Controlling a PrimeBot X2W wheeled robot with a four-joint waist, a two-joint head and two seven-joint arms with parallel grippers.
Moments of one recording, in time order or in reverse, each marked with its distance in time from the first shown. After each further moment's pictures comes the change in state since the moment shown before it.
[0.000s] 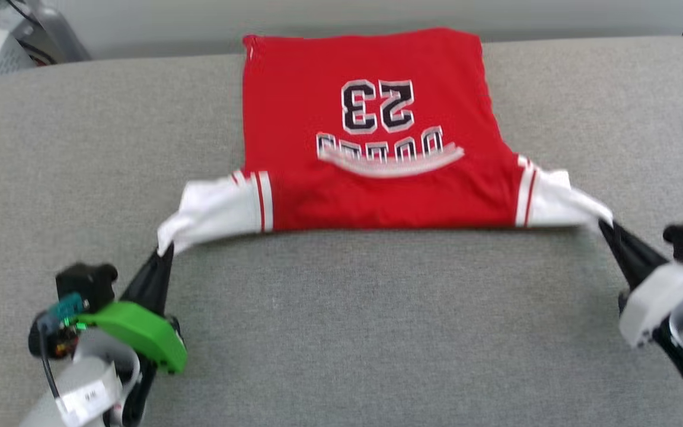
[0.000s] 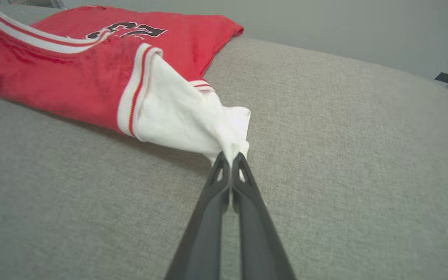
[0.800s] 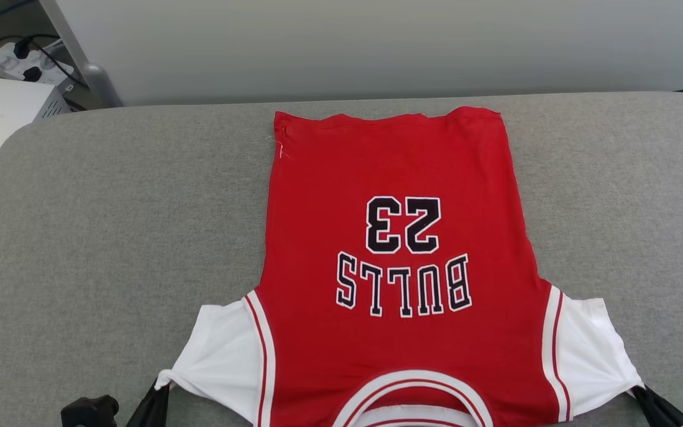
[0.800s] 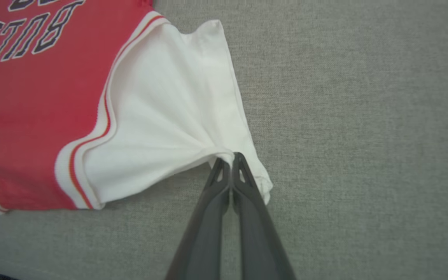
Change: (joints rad) left arm 0.401 -0.096 0.151 -0.042 0.039 0.035 0.000; right arm 0.600 0.063 -0.373 -0.227 -0.019 0.001 0.175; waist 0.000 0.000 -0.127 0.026
